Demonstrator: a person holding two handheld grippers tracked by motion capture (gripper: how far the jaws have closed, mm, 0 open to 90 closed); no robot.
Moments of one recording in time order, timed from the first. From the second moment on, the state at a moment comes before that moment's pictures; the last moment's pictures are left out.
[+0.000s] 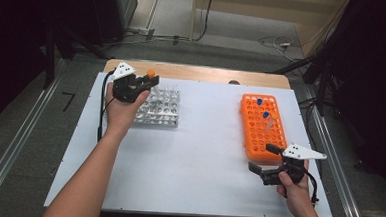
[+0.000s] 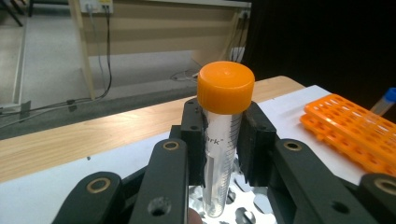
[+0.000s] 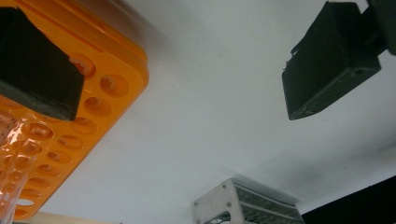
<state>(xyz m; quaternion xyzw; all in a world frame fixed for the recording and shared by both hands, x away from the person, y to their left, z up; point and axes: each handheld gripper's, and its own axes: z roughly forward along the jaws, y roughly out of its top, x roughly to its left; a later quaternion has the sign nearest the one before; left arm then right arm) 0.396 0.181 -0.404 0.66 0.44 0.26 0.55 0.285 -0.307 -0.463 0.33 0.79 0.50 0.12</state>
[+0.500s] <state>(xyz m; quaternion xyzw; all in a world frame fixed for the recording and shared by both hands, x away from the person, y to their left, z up) 0.423 0.176 -0.416 0.64 0.47 0.27 0.54 0.285 -0.308 -0.464 0.33 0.79 0.50 0.12</state>
